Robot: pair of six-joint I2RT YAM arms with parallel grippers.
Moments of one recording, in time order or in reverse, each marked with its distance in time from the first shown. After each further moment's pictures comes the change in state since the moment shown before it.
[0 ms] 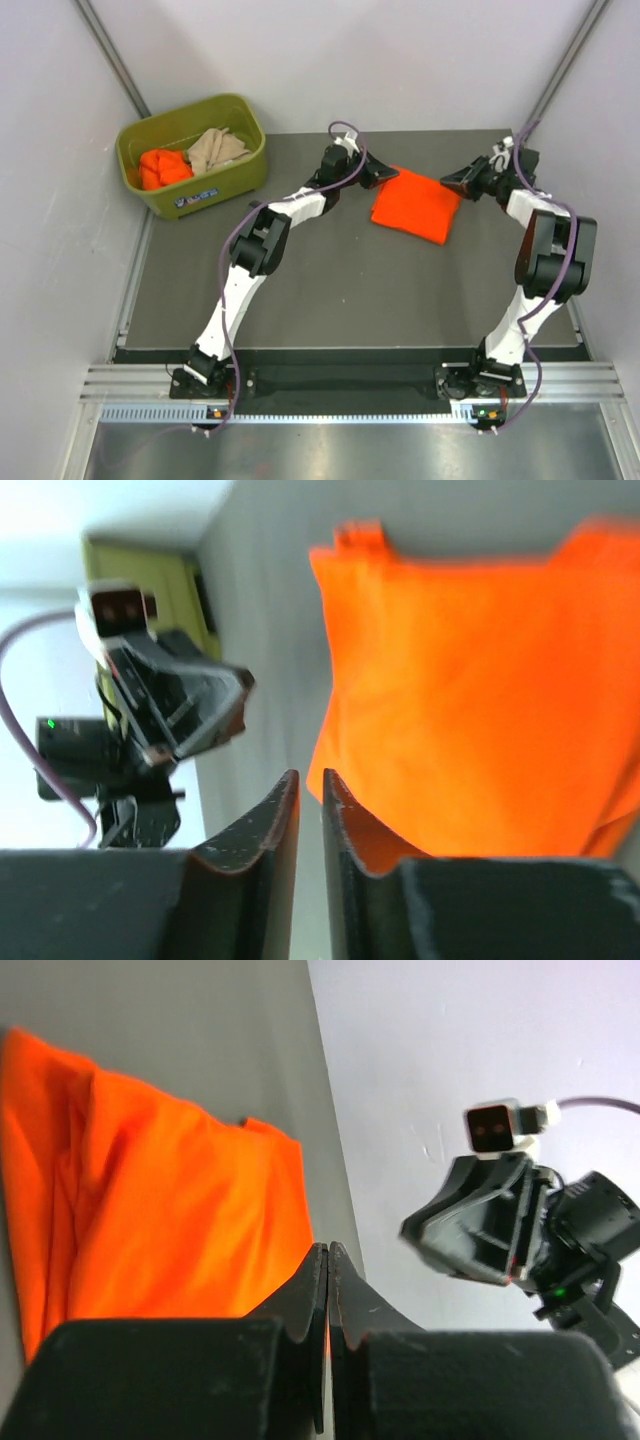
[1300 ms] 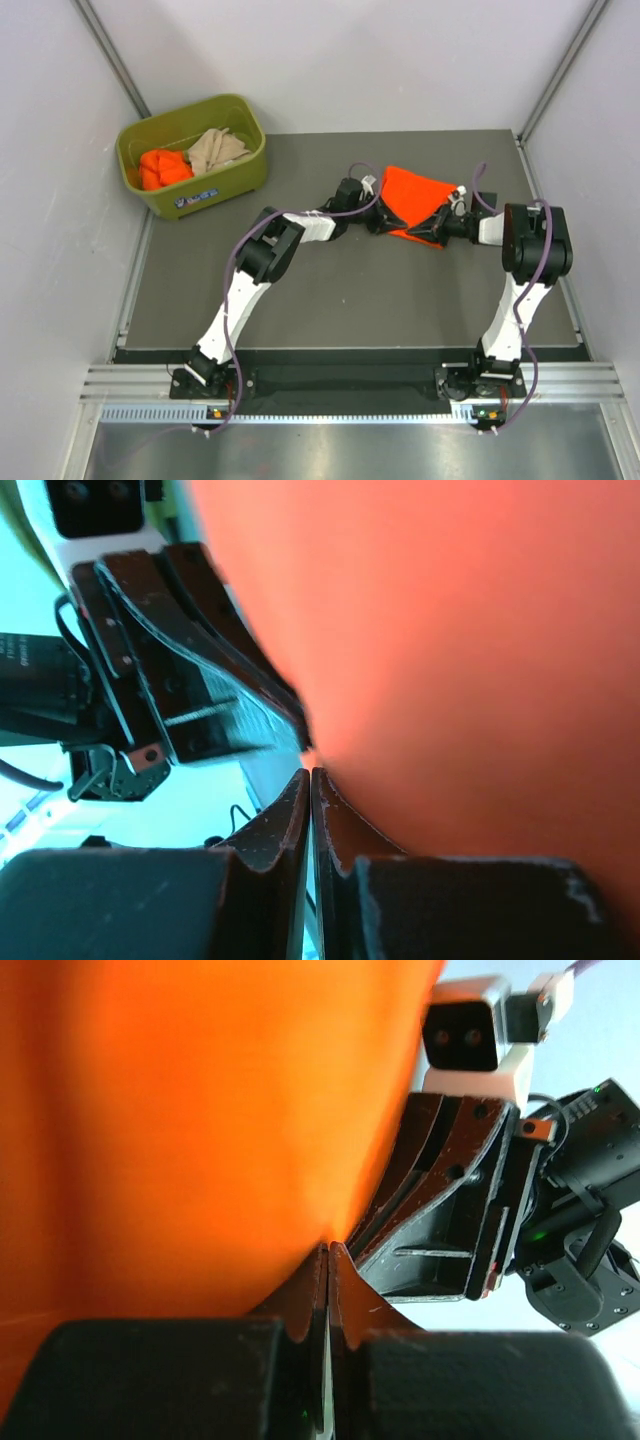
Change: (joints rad) left arm -0.098 -0.058 -0.280 -0.035 0.130 -0.055; right arm 0.125 0.130 -0.277 0.169 -0.203 0.024
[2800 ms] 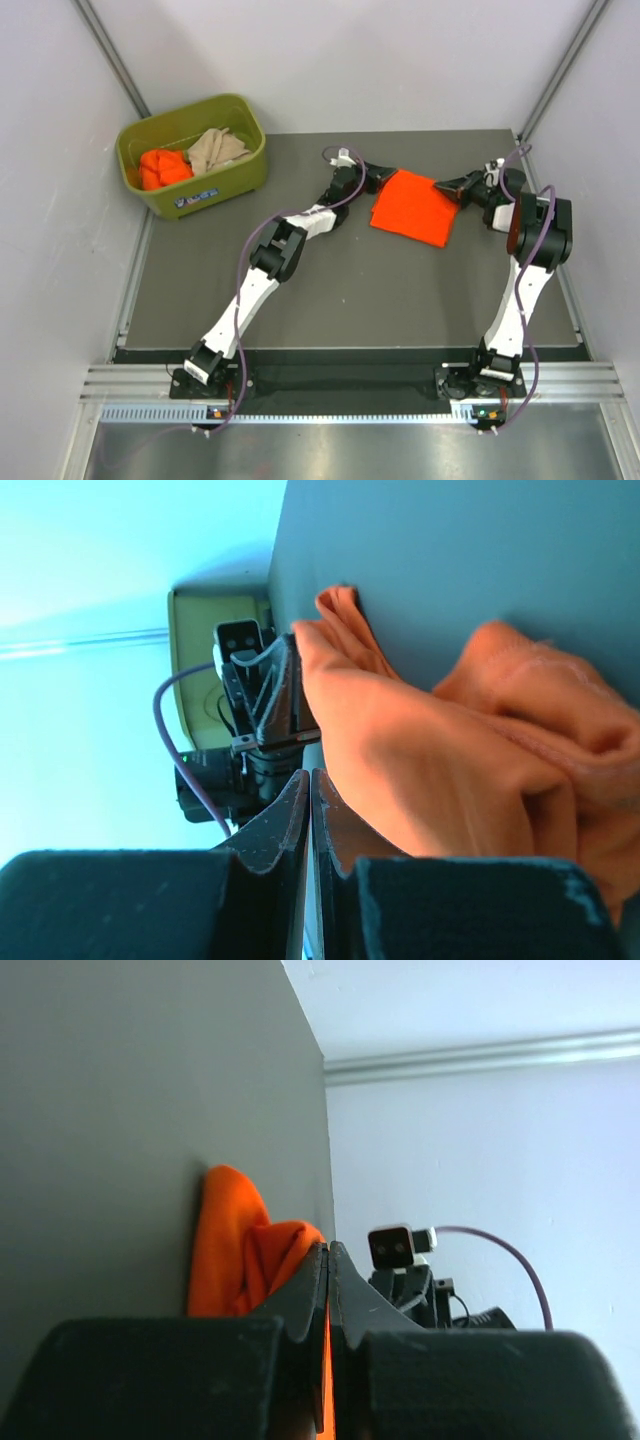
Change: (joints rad) left arm 0.074 0.397 0.547 0.258 -0.423 -0.192; right arm -0.143 0.236 0.248 0.470 0.057 0.418
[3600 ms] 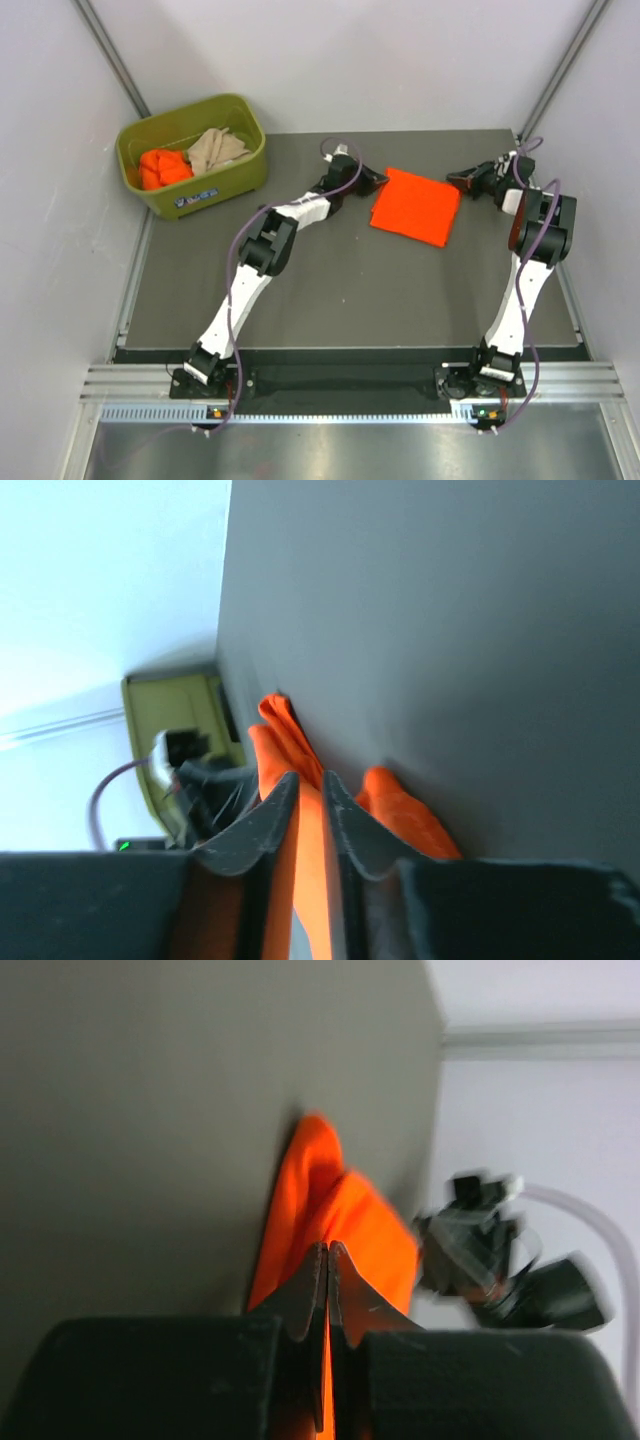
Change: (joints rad) left arm 0.016 -0.138 -0.087 -0.325 -0.002 0.117; right arm -0.045 0.101 0.254 -0.324 0.101 -0.104
